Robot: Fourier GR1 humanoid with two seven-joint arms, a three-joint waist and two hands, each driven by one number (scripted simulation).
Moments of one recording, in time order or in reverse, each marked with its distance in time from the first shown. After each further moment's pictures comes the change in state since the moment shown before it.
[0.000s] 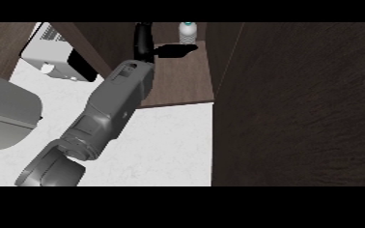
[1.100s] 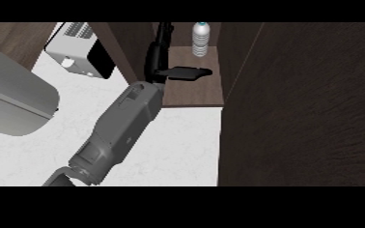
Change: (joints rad) left arm 0.237 -0.044 -0.104 -0.342 0.096 -0.181 -0.030; right arm 0.019 0.040 0.062 -0.013 -0.006 -0.041 0.063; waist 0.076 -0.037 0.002
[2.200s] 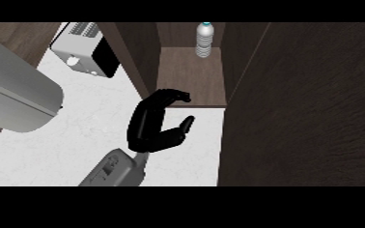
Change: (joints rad) left arm 0.623 0.116 -0.272 -0.819 0.021 -0.116 0.127; right arm 0.050 -0.102 0.064 -0.039 0.088 0.072 -0.042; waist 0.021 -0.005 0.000
